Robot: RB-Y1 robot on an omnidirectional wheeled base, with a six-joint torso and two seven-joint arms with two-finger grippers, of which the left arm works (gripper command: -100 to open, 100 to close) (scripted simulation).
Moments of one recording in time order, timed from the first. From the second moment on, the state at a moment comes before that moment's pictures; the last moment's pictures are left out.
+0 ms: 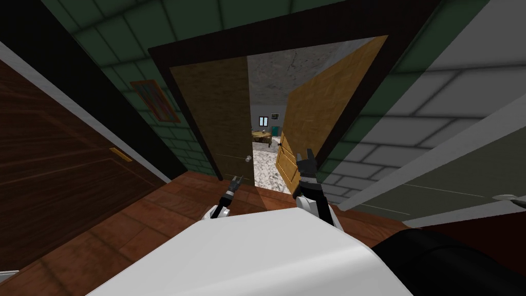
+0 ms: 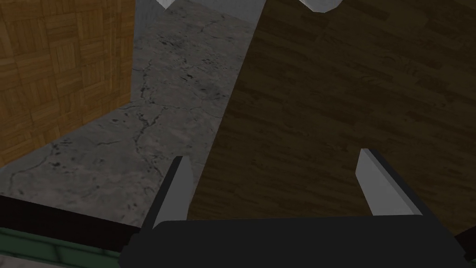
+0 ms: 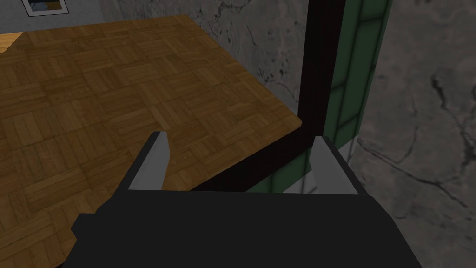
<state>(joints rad) -0.12 0.23 -0.29 -0.75 0.06 -0.91 -0.96</state>
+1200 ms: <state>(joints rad) -0.23 0.26 -0.35 -0.49 0.08 -0.99 -1.14</state>
